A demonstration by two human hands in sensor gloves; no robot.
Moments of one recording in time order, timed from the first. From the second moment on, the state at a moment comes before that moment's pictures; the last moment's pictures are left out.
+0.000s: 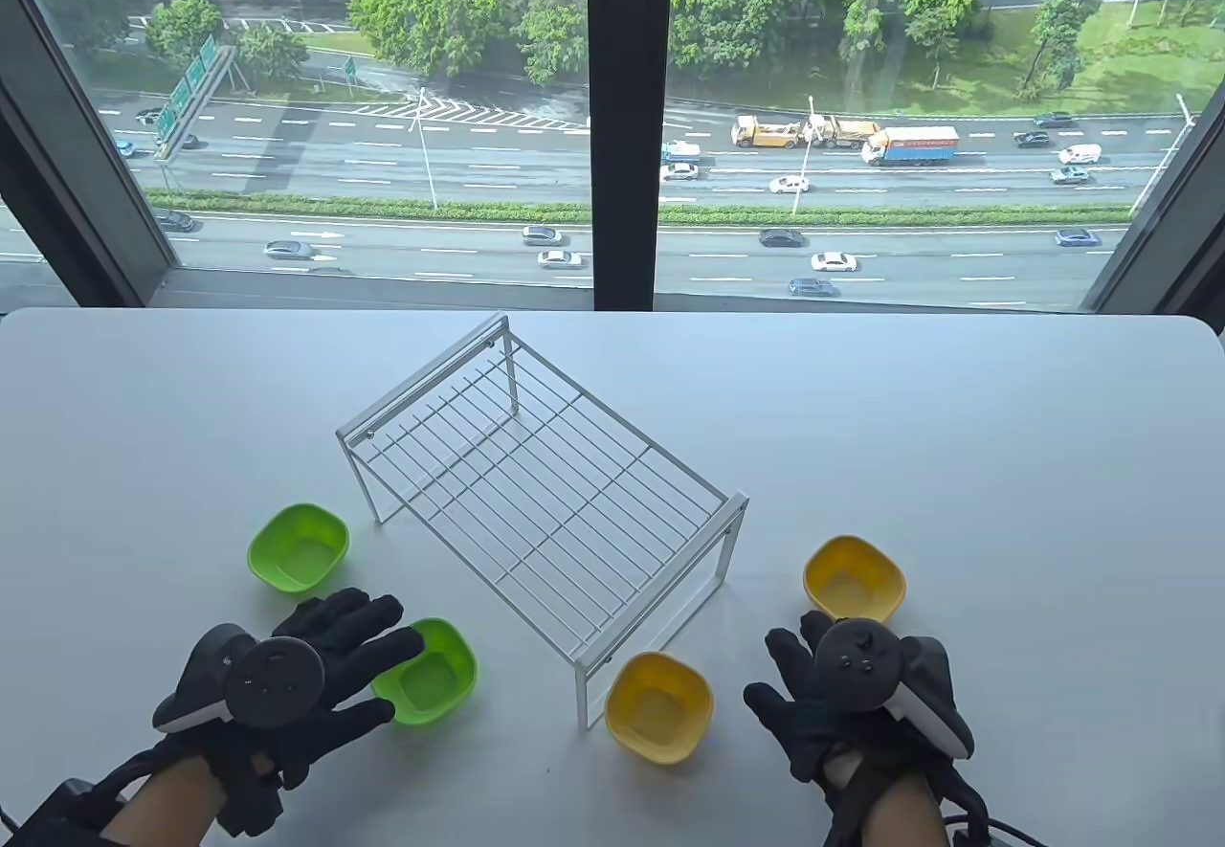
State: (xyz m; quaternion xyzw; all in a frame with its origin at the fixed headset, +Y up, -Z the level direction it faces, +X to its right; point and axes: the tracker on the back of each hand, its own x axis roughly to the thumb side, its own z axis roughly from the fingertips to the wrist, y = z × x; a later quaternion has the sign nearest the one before) left_hand -0.309 -0.722 -0.267 -0.10 -0.30 0.10 0.94; right_hand 0.185 -0.729 -0.254 0.05 0.20 0.95 0.24
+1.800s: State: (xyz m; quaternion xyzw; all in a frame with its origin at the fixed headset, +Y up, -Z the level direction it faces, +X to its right) left_hand -0.283 -0.738 -0.259 -0.03 -0.35 -0.08 0.93; right_hand 0.174 -0.727 -0.252 0.09 0.22 0.94 0.25
